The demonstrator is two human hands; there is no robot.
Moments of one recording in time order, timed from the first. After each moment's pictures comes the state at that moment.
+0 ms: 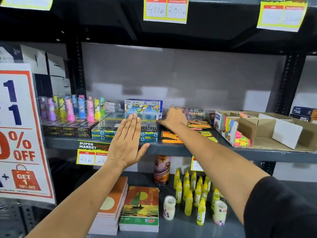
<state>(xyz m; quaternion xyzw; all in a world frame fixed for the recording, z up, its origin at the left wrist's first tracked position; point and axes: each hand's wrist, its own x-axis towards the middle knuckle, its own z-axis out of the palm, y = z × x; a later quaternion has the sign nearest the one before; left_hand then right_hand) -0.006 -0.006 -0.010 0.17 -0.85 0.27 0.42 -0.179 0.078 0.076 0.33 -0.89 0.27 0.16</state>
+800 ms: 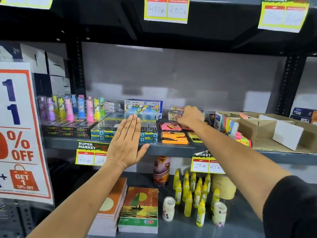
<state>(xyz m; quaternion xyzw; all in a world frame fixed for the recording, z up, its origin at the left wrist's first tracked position) -0.007 -0.007 -0.012 0.17 -0.84 0.28 0.43 -0.219 0.119 0.089 0.30 -0.91 0.21 0.18</state>
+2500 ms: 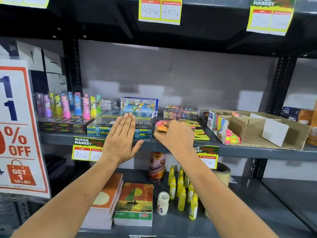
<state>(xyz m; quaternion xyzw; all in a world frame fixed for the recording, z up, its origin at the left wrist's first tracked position) -0.004 -0.003 -0.009 0.19 -0.86 0.27 0.39 -0.101 0.164 0.048 0.33 -0.86 0.24 0.30</state>
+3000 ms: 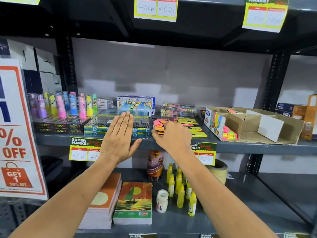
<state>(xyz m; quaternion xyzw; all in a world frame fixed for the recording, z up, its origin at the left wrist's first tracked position) -0.004 -0.004 -0.011 0.19 -0.86 0.26 0.40 -0.099 0.163 0.038 0.33 -0.87 0.21 0.30</state>
